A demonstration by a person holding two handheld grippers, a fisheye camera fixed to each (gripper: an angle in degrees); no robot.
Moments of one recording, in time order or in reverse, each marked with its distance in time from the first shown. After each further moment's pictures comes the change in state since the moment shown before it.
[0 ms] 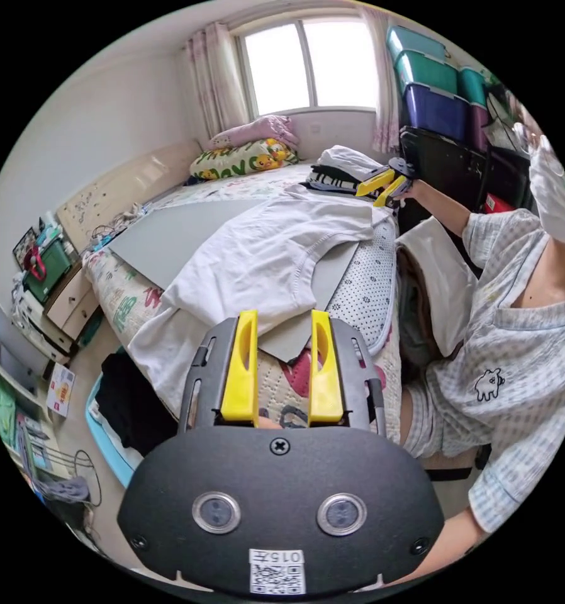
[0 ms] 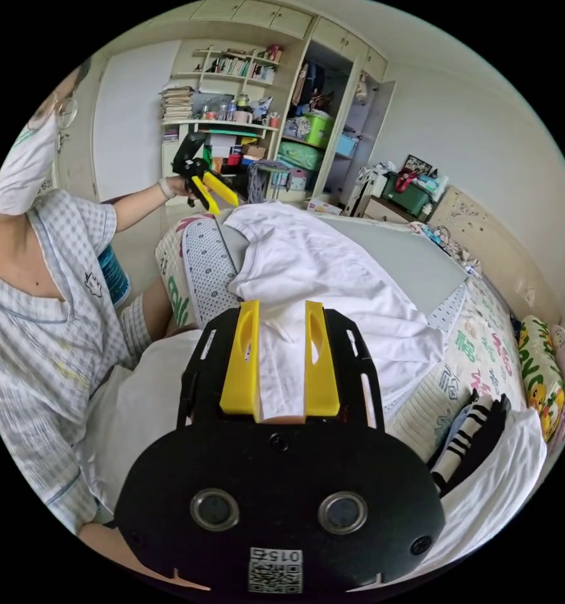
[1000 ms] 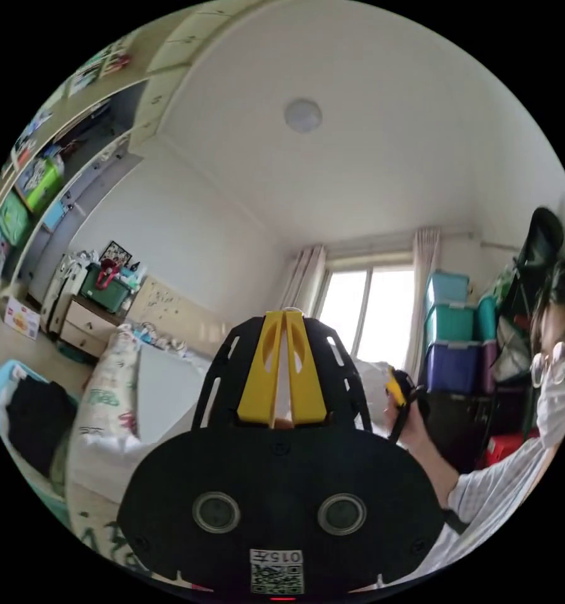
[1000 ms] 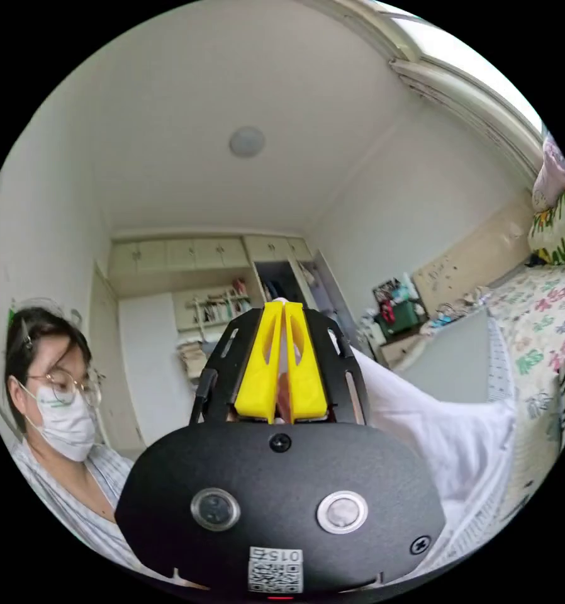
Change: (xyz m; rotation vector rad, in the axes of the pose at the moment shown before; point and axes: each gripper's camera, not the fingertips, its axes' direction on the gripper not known) left arm 0.140 0.163 -0.145 1.280 -0.067 -0.582; right arm -0.095 0.151 -0.213 1.163 -0.226 0.506
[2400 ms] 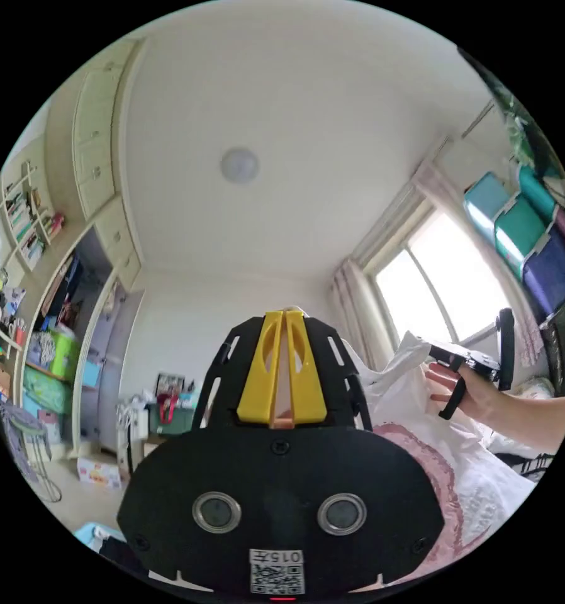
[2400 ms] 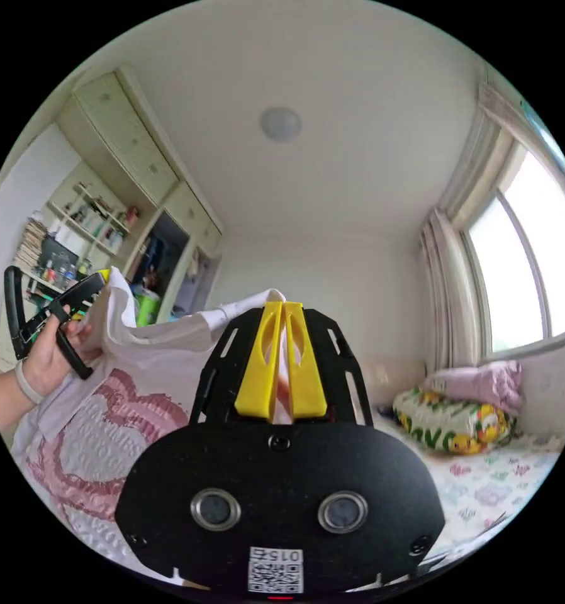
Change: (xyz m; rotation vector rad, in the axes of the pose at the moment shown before) left arm -0.007 -0.049 0.245 0.061 -0.402 0.608; right arm 0.058 -0.166 0.400 -0.107 0.808 -0.654
